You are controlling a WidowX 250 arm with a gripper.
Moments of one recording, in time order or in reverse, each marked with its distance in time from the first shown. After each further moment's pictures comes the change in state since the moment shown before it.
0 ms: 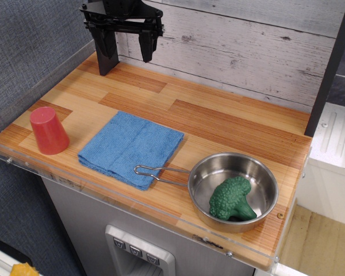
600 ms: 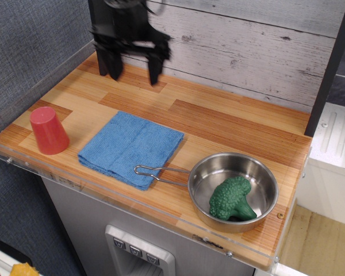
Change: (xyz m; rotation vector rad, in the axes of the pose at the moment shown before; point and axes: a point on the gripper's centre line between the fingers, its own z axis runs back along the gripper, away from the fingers) arm -0.026 -0.028 -0.021 -0.009 0.095 -0.076
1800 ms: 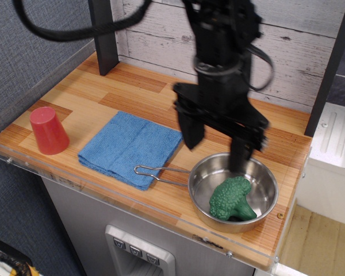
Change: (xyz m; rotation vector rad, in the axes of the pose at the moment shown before) arm -0.101 -0.130 0.023 -0.105 0.046 -0.408
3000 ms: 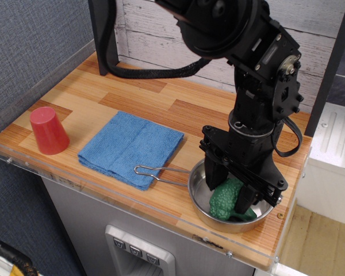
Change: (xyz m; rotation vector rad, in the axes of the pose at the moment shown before) arm -0.002 -0.019 -0.053 0.087 0.081 -0.107
